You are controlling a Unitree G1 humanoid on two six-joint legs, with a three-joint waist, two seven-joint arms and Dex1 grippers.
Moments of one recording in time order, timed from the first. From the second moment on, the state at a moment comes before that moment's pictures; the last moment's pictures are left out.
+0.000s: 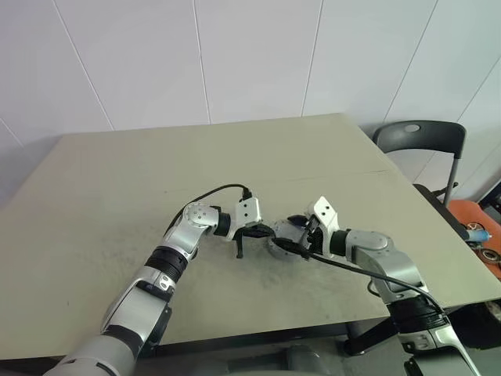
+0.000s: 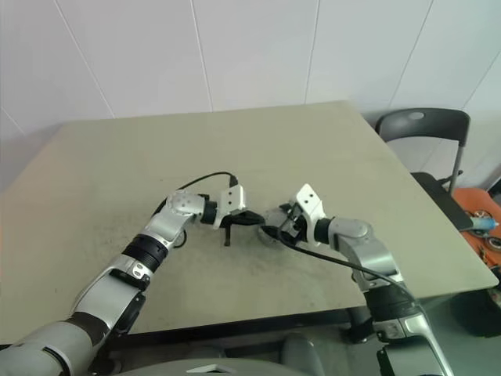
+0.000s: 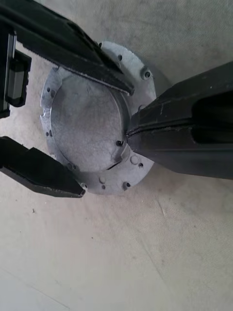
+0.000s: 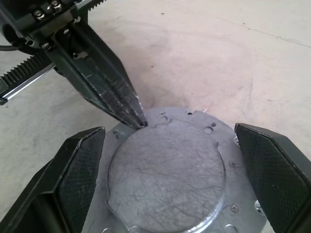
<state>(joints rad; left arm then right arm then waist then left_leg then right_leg) -0.70 0.23 -0.34 0.66 0.04 -0.09 -1.14 -0.30 -0.47 0.12 0.02 0.28 0.53 0.83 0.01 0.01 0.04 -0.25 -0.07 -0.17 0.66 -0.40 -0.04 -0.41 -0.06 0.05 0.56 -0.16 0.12</state>
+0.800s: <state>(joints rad) -0.69 0.23 -0.34 0.66 0.04 -0.09 -1.14 -0.37 -0.46 -0.23 0.09 0.60 1.23 0.62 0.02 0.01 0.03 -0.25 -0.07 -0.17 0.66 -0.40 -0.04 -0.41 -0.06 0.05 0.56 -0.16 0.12</state>
